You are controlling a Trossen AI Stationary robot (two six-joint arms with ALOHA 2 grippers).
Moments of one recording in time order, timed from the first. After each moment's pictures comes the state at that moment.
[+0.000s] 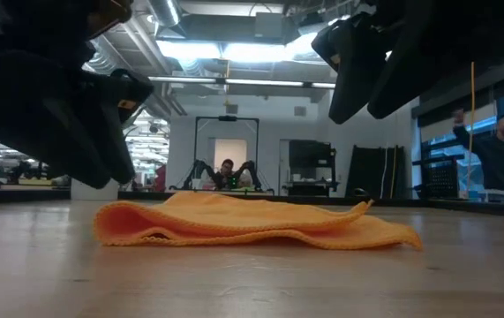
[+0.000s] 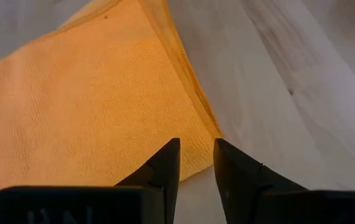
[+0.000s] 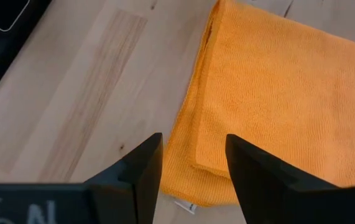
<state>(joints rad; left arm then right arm) -0.60 1.68 0.80 0.01 -0.37 -0.17 0.50 1.79 1.21 -0.42 0.16 0.05</state>
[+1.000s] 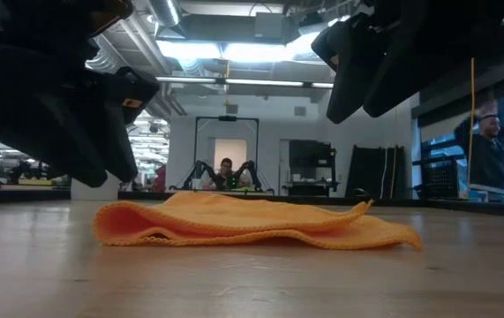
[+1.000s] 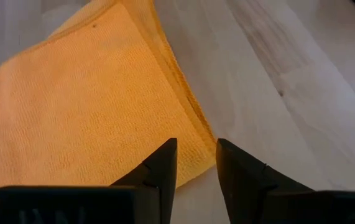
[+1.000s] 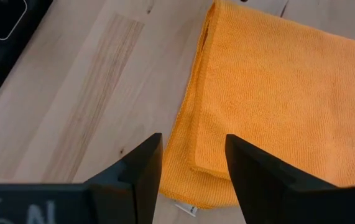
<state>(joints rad) -0.59 1.68 0.80 0.03 -0.32 -0.12 0.50 1.79 1.21 -0.41 0.16 0.08</state>
